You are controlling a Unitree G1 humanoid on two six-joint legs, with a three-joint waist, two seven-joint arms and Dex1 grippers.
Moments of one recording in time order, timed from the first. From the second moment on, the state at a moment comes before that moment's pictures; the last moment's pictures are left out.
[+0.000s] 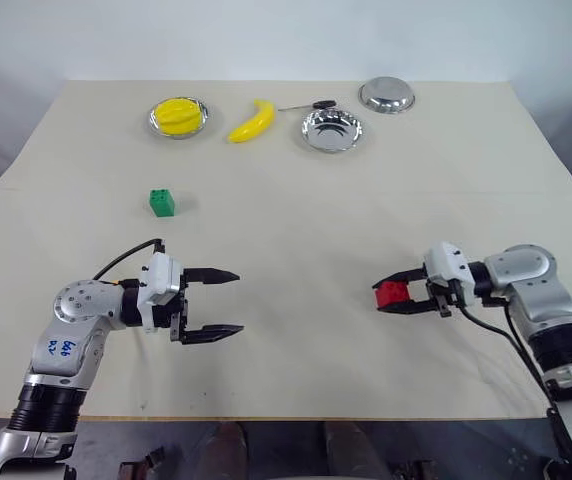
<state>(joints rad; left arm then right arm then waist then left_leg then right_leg) -0.25 0.68 0.05 -0.05 -0.47 0.14 -1.25 -0.61 -0.75 0.22 0.55 0.35 -0.22 1.55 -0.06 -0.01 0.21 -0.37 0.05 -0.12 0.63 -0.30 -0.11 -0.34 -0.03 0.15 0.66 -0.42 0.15</state>
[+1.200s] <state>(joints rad) -0.13 0.84 0.48 -0.03 -0.60 0.27 -1.10 -0.31 -0.79 -0.14 0.03 0.66 0.04 1.41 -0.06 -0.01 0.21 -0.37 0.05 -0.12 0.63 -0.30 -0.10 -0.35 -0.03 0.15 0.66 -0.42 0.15</state>
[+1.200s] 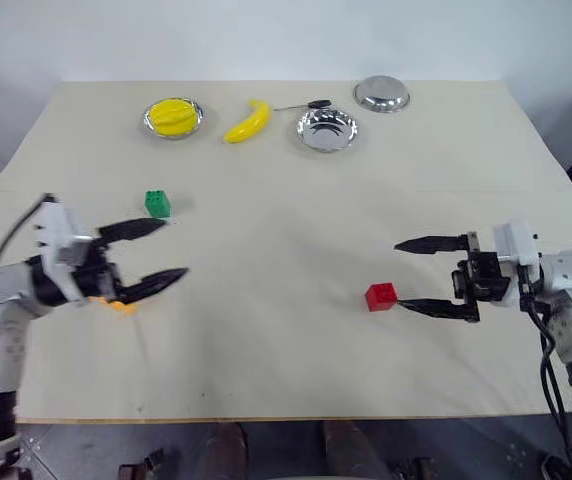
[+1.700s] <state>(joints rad) 0.01 0.86 0.75 0.35 -0.56 0.20 -0.99 -0.18 -0.71 -0.17 -0.15 0.64 0.04 1.28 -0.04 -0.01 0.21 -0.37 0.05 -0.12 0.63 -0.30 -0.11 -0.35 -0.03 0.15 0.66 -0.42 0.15</state>
